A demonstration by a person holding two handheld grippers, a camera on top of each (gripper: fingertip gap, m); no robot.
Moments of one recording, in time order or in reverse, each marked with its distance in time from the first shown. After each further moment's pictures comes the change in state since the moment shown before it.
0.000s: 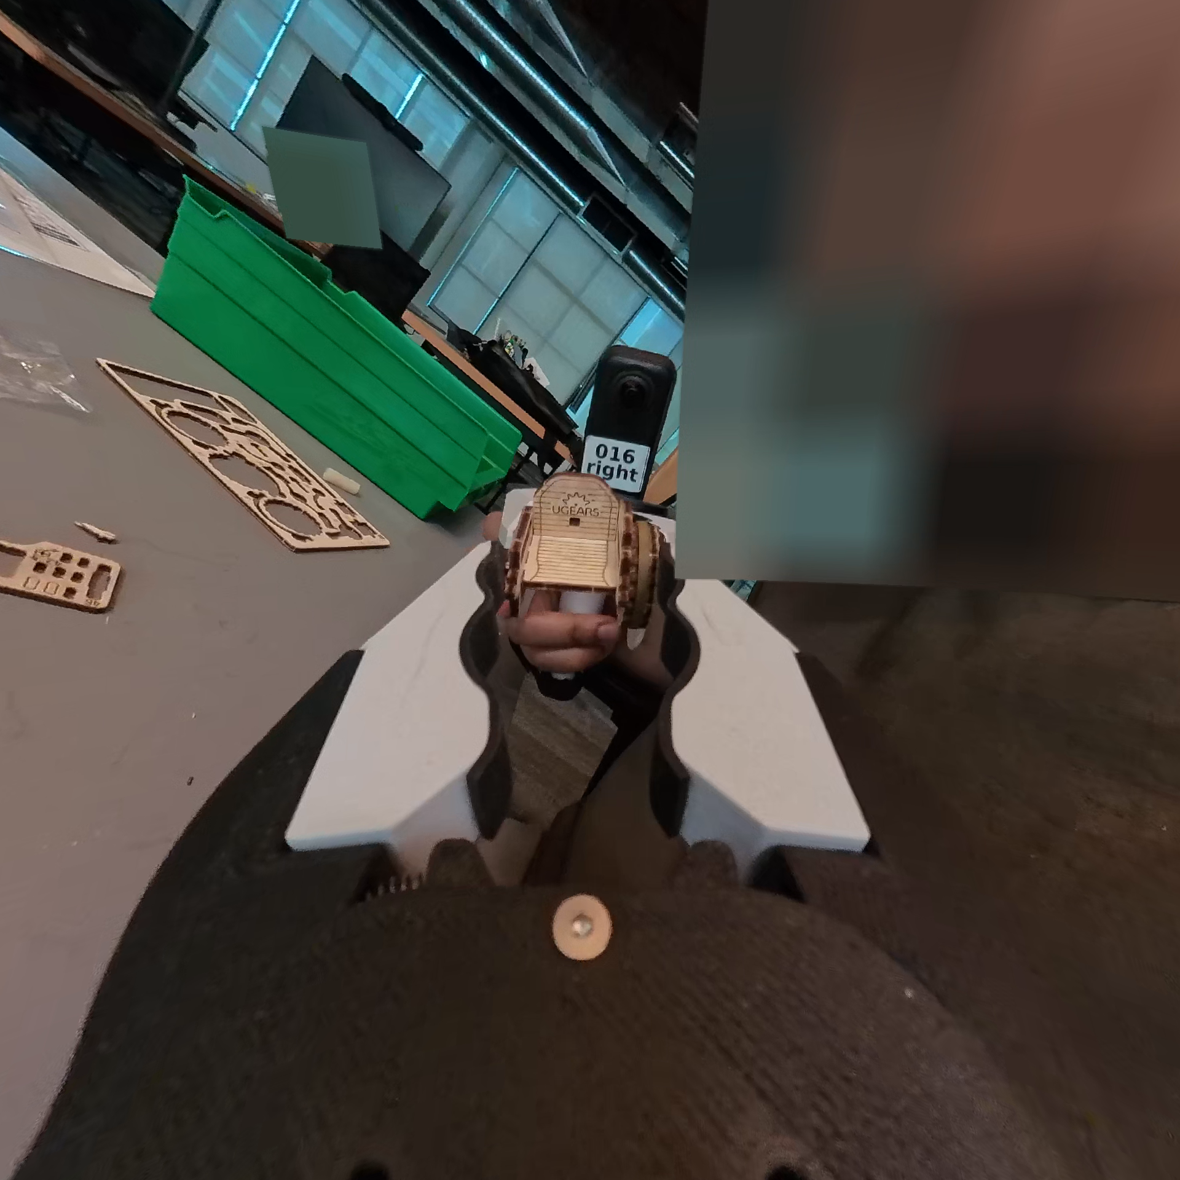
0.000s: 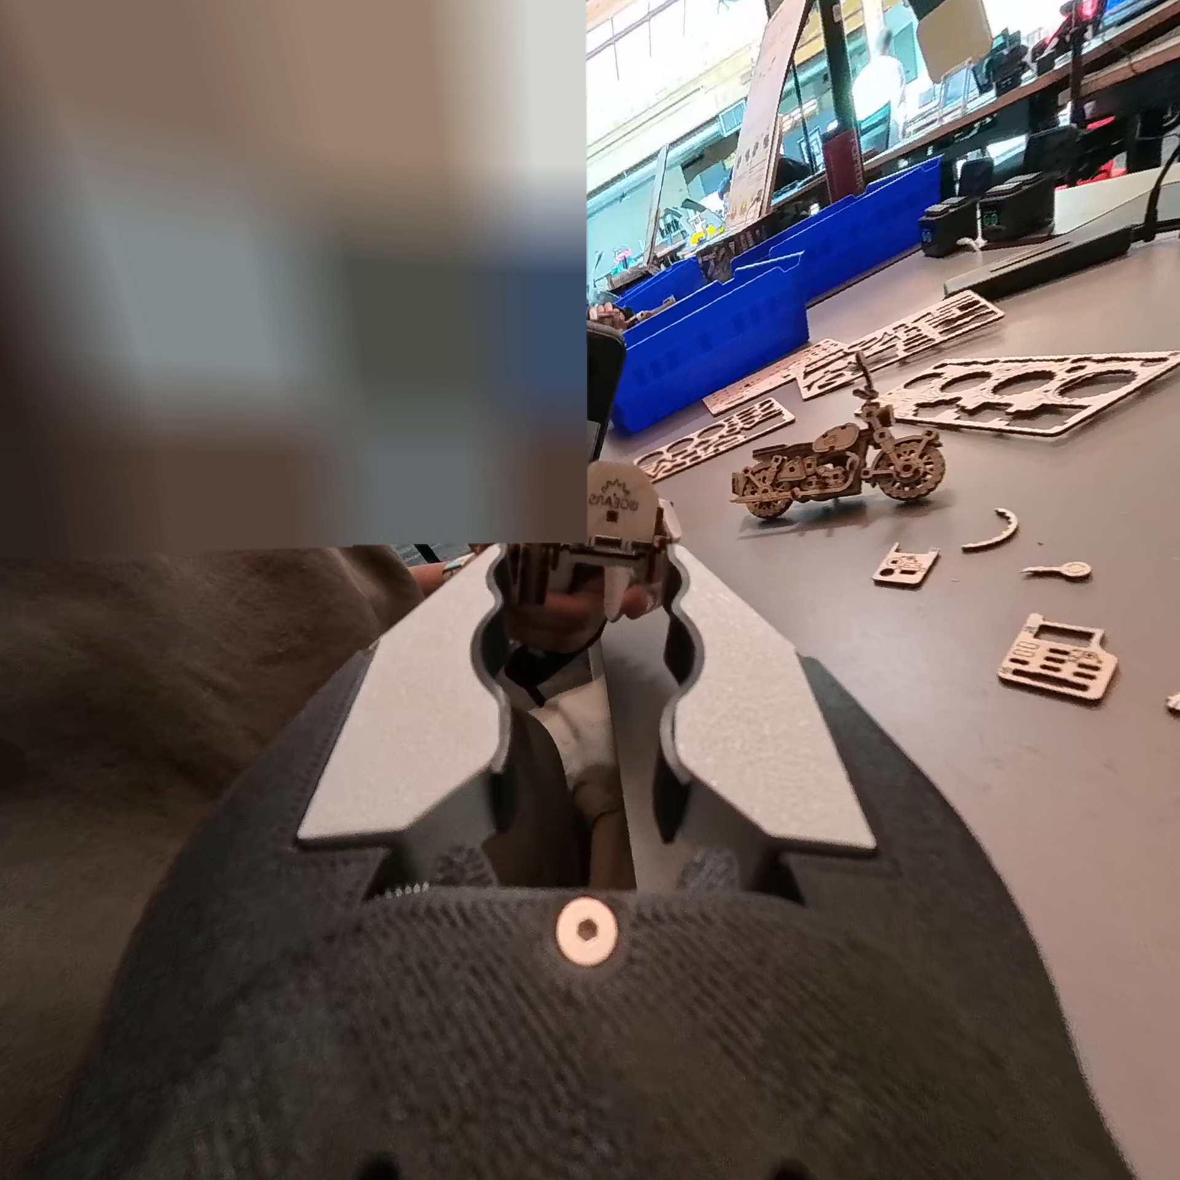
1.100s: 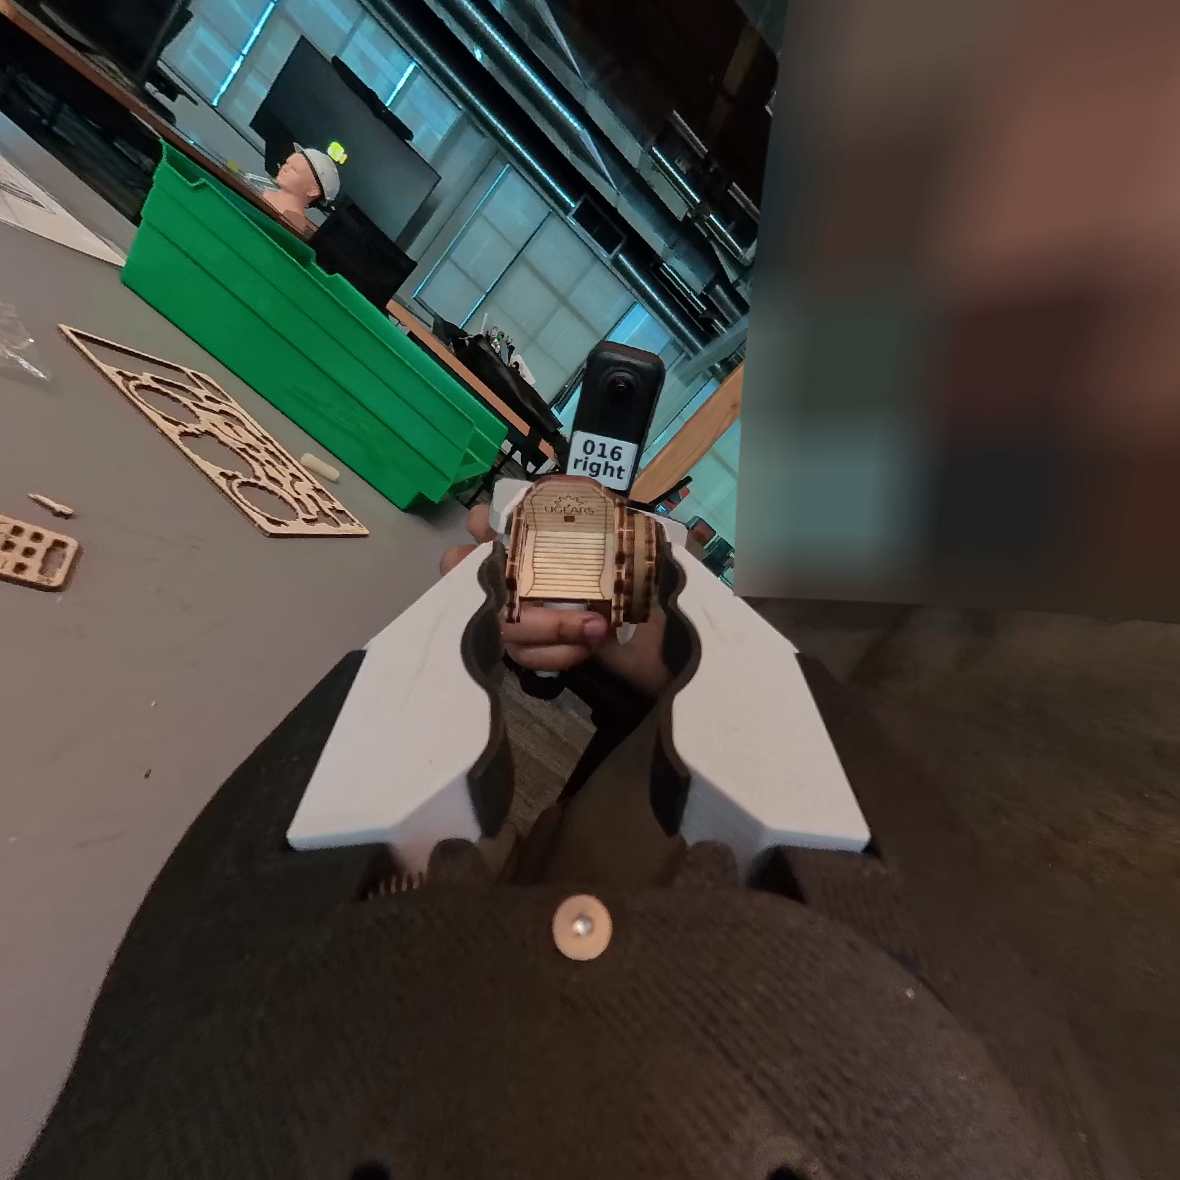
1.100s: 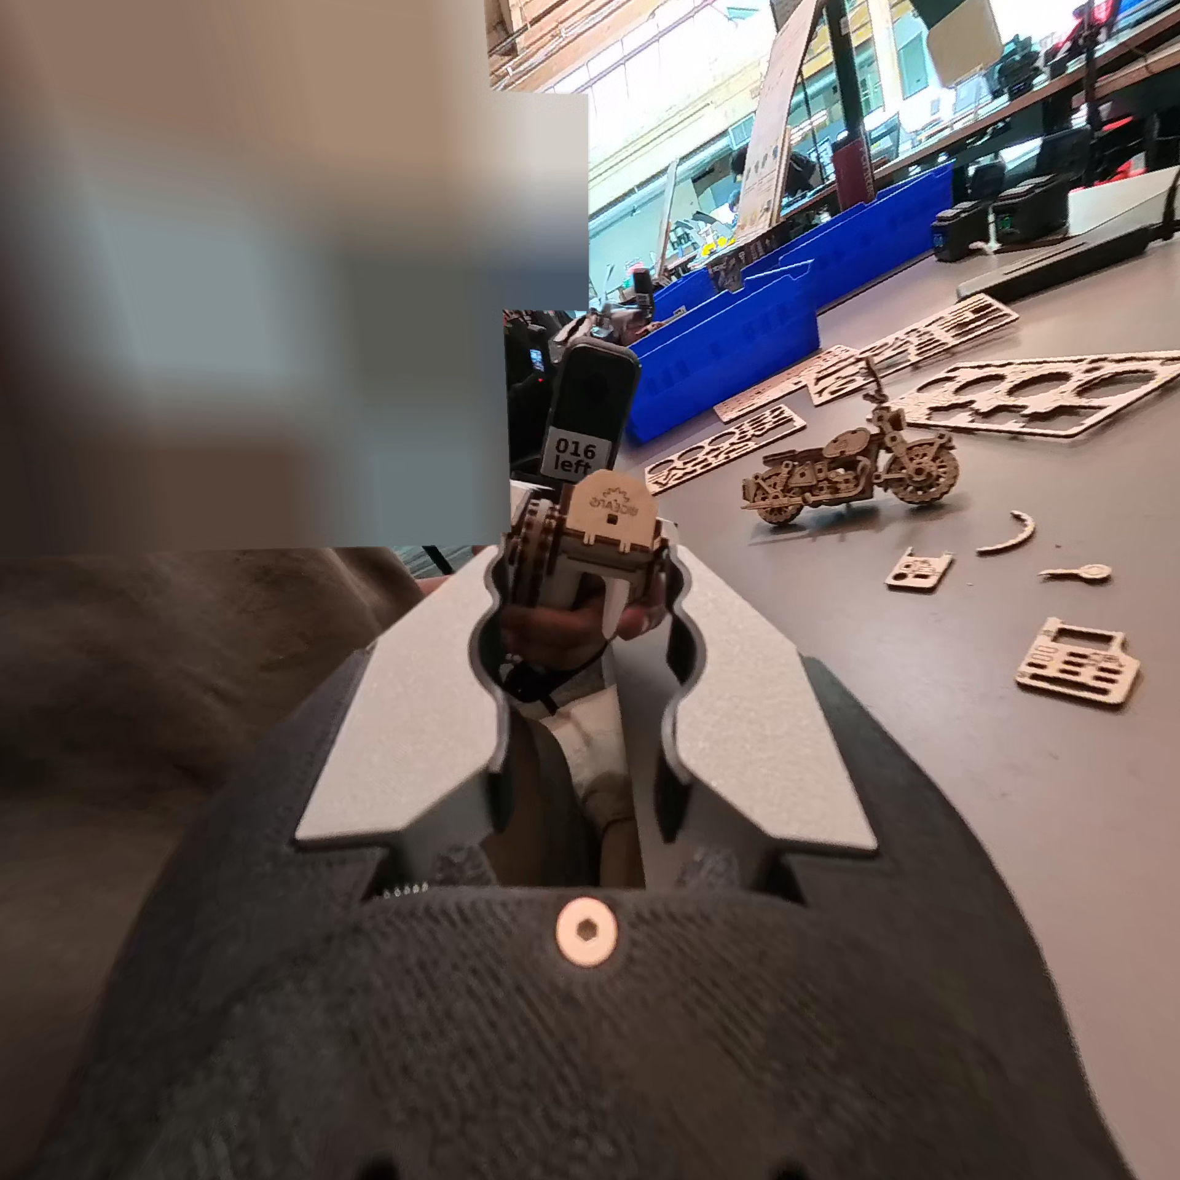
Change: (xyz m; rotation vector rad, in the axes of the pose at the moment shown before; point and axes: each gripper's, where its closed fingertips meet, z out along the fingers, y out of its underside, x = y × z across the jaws) left arm 0.003 0.004 0.002 0.002 0.018 -0.048; right arm -0.002 -0.002 -0.001 0.018 -0.015 0.014
